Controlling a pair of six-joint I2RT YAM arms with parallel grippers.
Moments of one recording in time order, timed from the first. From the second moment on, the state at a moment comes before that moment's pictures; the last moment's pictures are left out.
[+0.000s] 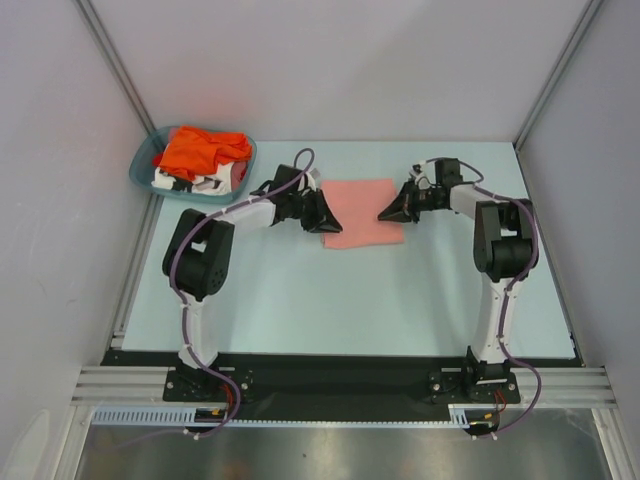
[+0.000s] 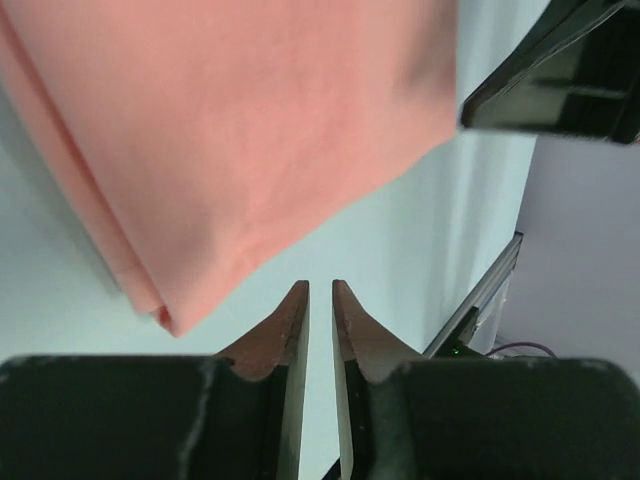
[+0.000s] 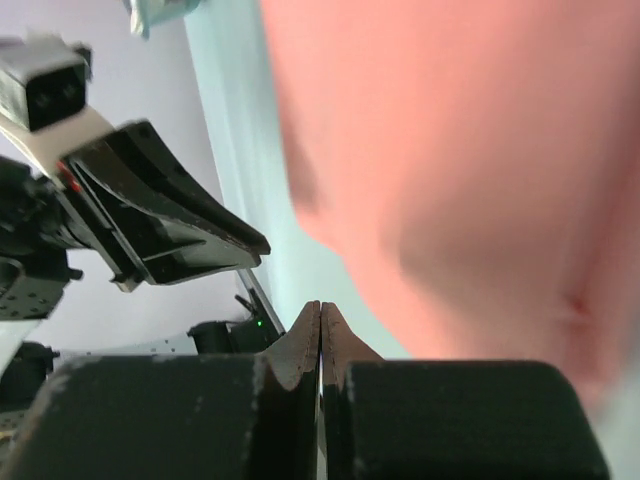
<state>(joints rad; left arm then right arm) -0.42 2.04 1.38 -0.18 0.61 -0.70 0.05 2.16 1.46 -0.31 -1.02 0.55</state>
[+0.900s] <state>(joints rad) -0.45 1.97 1.35 -0.30 0.32 -0.50 -0.14 1.97 1.13 -0.30 -0.97 0.52</state>
